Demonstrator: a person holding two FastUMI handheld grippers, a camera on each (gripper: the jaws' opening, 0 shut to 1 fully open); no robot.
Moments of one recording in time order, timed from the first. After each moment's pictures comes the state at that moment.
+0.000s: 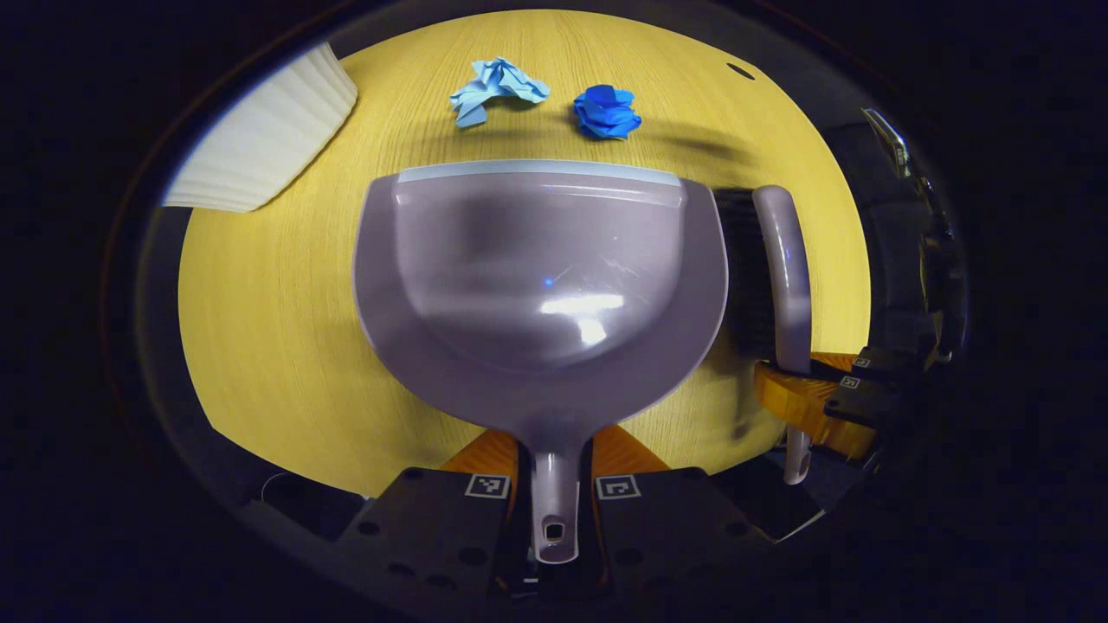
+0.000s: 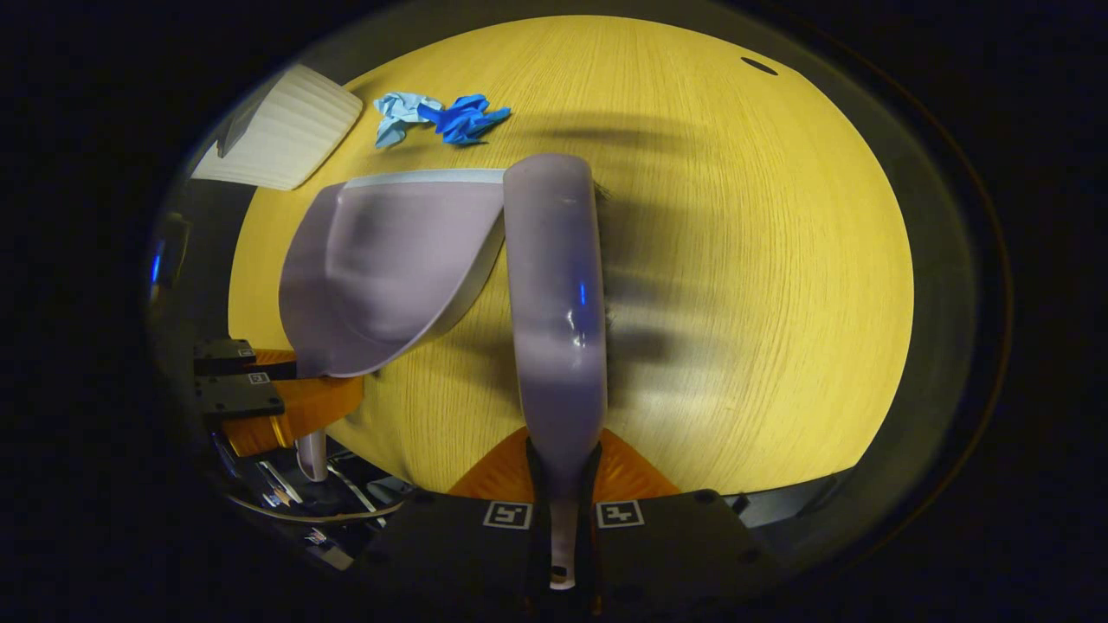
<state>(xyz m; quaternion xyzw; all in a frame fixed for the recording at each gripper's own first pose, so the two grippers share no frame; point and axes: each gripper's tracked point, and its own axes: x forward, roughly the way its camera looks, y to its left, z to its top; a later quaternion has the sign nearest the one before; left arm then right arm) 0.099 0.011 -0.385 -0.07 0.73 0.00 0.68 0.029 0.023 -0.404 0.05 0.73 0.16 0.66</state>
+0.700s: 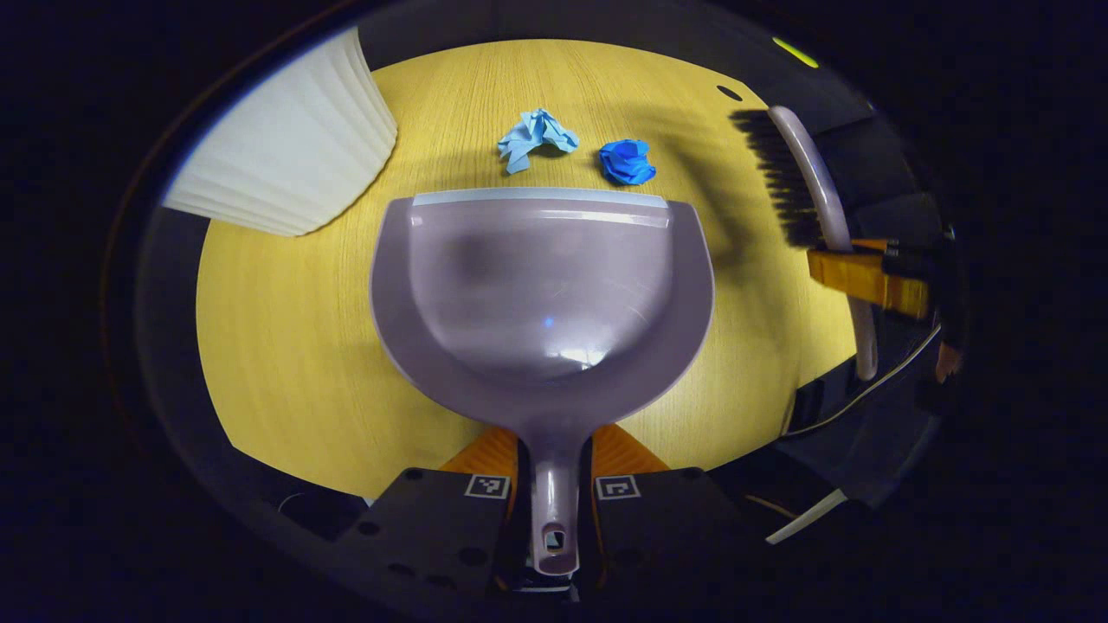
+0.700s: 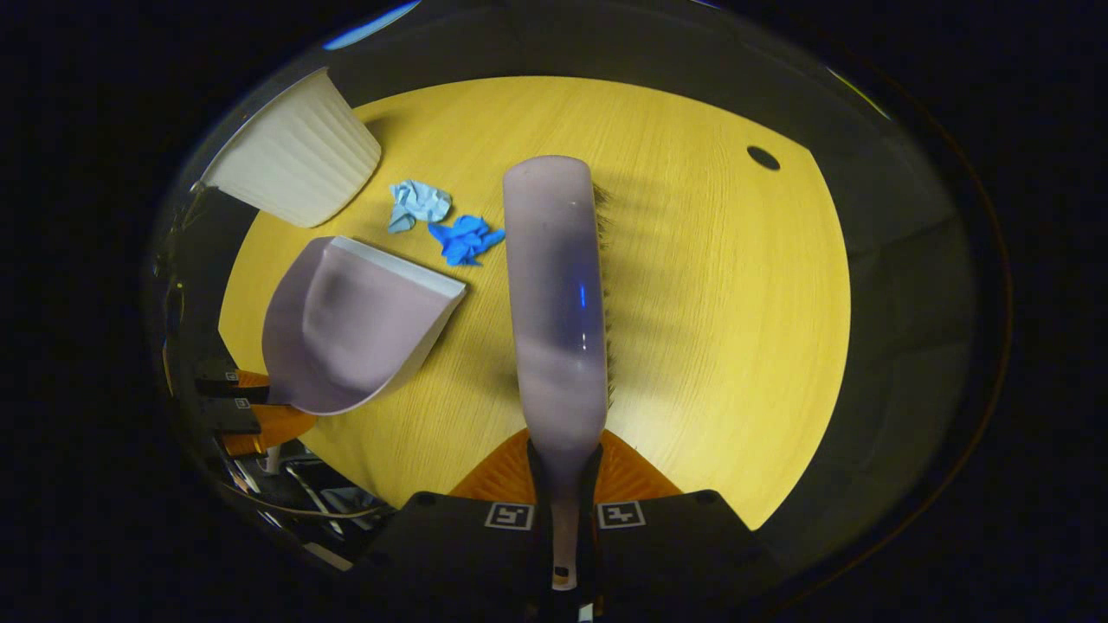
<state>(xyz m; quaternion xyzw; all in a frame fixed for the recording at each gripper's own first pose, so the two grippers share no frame) 0.102 0.059 -0.347 -0.02 0.71 -0.02 0.71 0.160 -0.003 -0.363 -0.05 0.63 0.19 0.75</state>
